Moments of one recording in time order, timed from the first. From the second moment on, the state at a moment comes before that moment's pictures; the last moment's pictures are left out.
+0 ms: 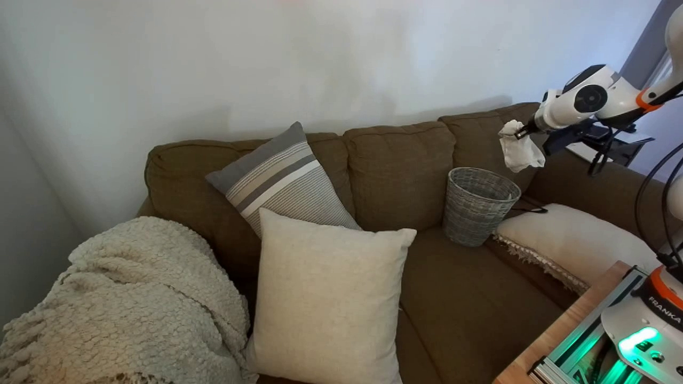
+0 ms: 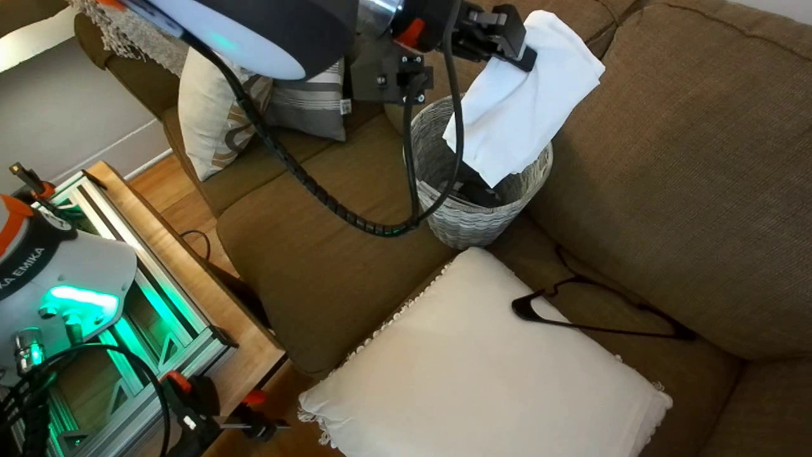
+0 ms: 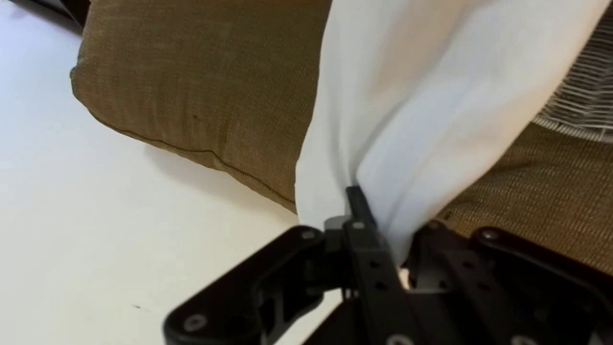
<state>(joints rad) -1.05 0.30 0.45 -2.10 -2.51 2.89 1.75</state>
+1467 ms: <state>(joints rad) -0.68 0.88 0.11 -1.74 -1.77 3.29 1.29</state>
